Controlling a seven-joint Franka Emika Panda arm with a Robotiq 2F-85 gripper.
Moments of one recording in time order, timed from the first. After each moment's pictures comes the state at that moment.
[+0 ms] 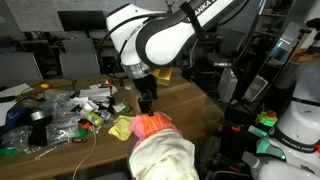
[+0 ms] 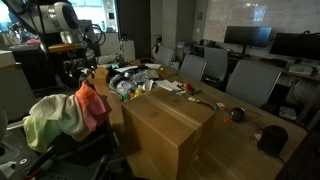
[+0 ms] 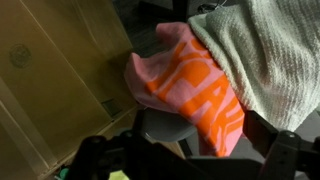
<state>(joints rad) 0.19 0.24 0.19 -2.01 -0.20 2.01 0.15</state>
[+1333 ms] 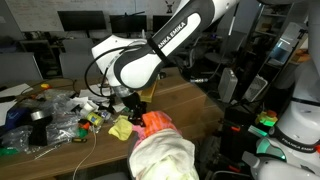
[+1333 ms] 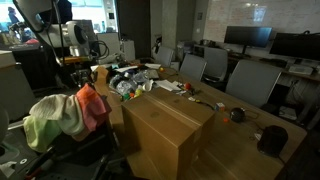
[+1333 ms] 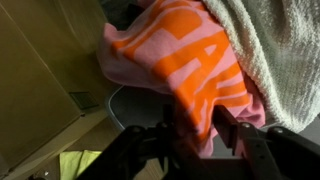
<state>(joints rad) 0.22 0.50 0.18 -1.81 -0.19 2.00 0.15</state>
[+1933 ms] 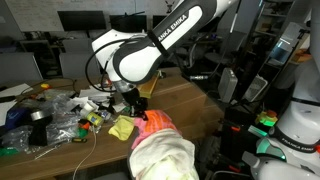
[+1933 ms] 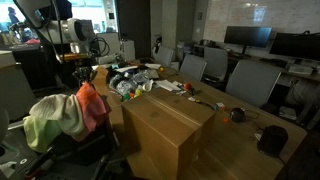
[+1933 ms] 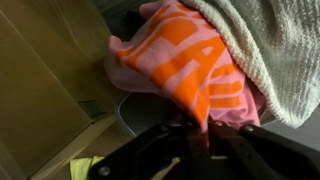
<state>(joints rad) 0.22 0.47 0.16 -1.81 -0.17 1.95 0.19</state>
